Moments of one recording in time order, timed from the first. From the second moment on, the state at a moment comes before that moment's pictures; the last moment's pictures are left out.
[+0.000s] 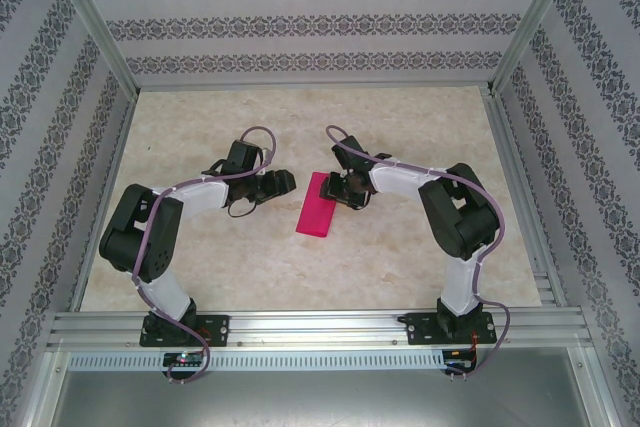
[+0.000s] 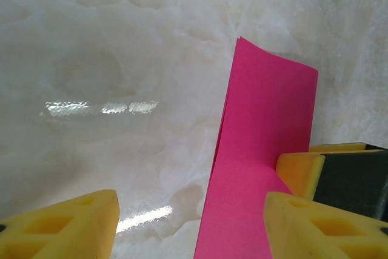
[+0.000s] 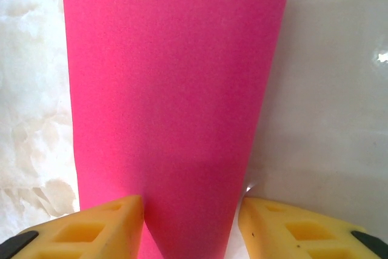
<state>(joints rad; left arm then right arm) -0.37 1.71 0.90 -0.09 0.44 -0.68 0.56 1.93 1.18 -0.43 -0.21 0.75</state>
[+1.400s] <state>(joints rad) -0.42 1.78 0.94 -0.09 0.44 -0.64 0.58 2.01 1.30 -0.59 -0.17 0.68</state>
